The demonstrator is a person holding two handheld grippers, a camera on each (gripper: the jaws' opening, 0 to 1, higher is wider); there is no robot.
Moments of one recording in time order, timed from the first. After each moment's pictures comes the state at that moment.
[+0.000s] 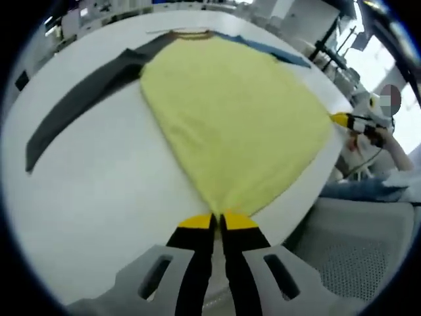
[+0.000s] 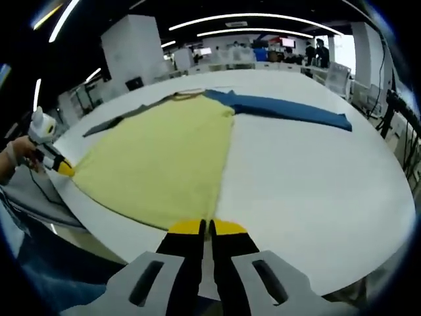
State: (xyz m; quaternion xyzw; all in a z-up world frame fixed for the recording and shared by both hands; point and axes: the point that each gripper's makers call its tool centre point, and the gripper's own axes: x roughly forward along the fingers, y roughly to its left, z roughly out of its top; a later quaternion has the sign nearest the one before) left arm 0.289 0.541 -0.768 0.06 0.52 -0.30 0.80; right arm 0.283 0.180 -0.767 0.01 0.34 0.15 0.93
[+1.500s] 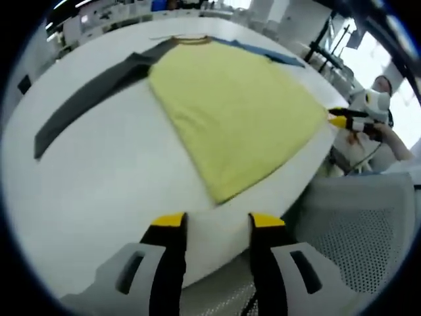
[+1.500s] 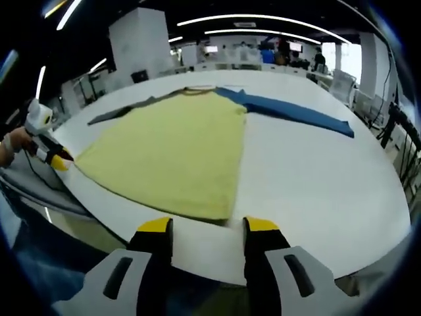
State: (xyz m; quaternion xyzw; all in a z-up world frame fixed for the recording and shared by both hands) left arm 0.259 0.559 -0.760 0.07 0.50 -0.30 0.81; right arm 0.263 0.196 -0.764 -0.03 0.35 0.17 0.92
